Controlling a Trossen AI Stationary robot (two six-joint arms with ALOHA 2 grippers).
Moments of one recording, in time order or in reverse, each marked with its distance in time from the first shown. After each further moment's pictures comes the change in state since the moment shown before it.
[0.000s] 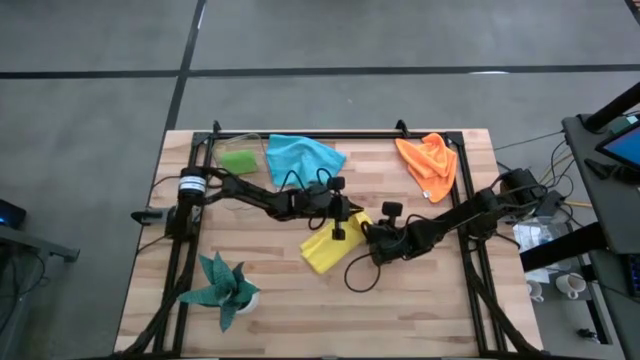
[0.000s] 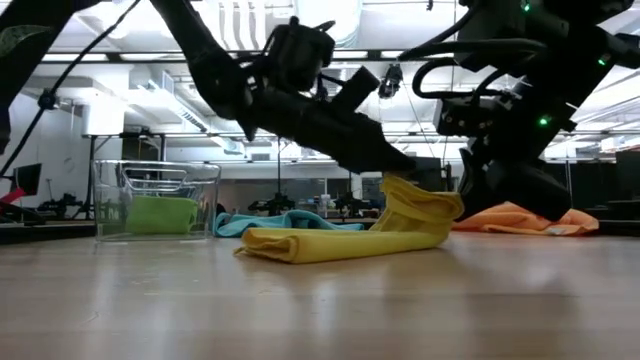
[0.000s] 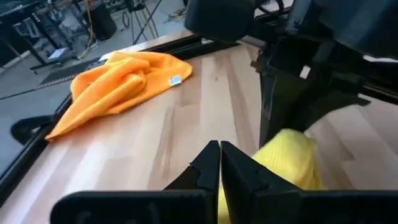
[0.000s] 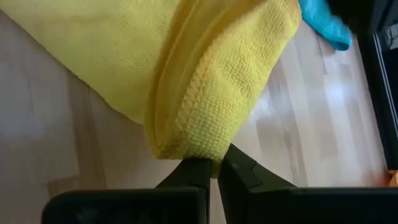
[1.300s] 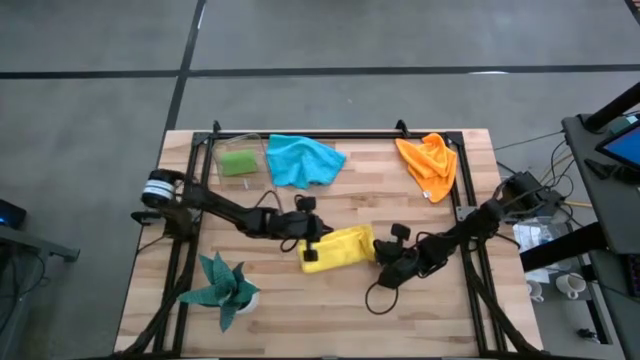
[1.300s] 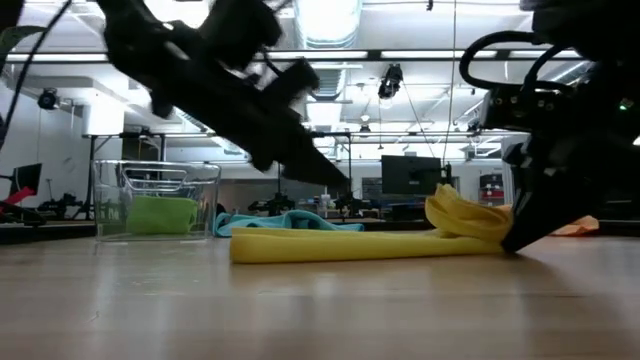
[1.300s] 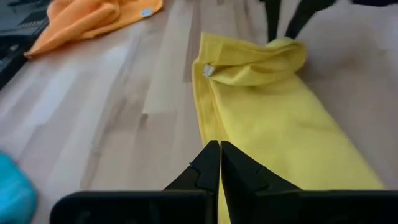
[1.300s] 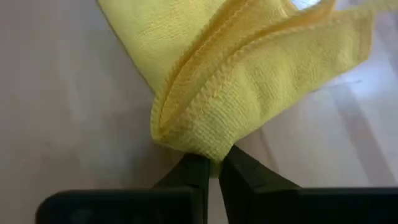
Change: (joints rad) left arm -0.173 -0.239 -0.279 -0.166 -0.191 -0.215; right arm 0.178 -0.005 -0.072 0.093 -0.174 0.408
